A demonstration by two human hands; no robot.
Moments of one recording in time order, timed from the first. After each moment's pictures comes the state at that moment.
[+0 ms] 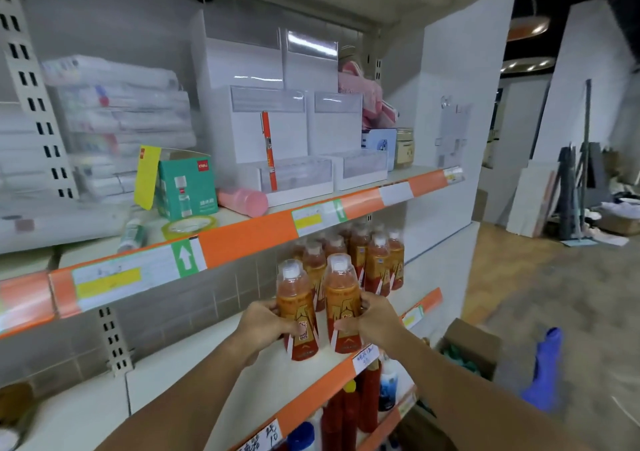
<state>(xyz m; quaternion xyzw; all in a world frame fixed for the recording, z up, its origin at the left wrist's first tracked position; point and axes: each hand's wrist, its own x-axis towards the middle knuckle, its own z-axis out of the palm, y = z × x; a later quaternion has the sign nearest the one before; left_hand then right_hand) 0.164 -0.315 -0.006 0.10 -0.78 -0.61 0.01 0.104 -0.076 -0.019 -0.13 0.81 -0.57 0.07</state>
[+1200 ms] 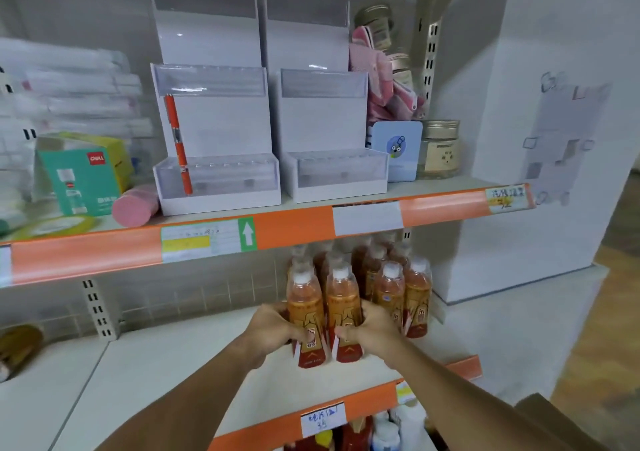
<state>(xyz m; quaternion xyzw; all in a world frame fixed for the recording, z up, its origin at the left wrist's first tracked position) 0.050 -0.217 -0.025 0.23 -0.77 -0.59 0.08 -0.079 -0.029 -0.043 -0.24 0.81 -0.50 0.20</state>
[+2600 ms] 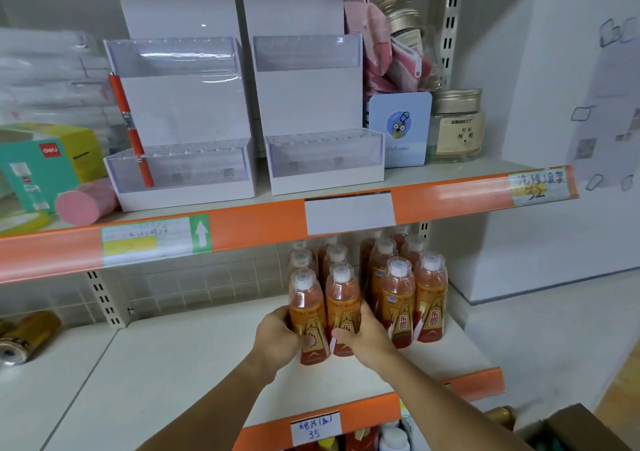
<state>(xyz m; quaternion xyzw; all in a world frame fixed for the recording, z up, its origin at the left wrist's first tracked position) 0.019 -0.197 -0.072 0.32 -0.76 -0.54 0.17 -0.101 -0.049 -0.080 -0.26 0.81 -0.49 0.22</state>
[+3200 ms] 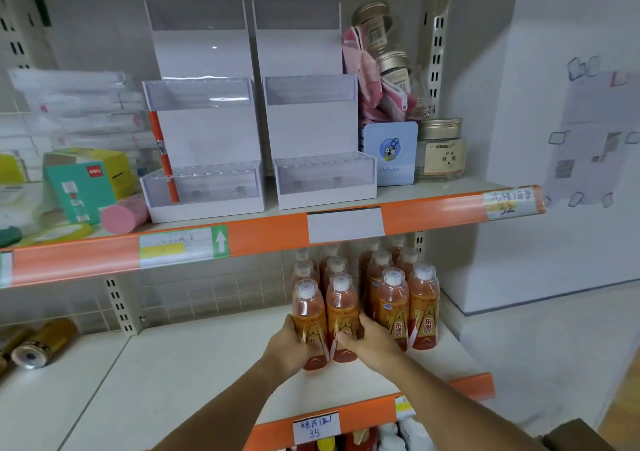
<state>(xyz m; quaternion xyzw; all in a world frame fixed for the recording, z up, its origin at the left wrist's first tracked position) 0.034 -0.172 -0.052 0.31 -0.81 -0.48 0.10 -0.094 -0.023 -0.056 -0.31 0.82 -0.43 0.22</state>
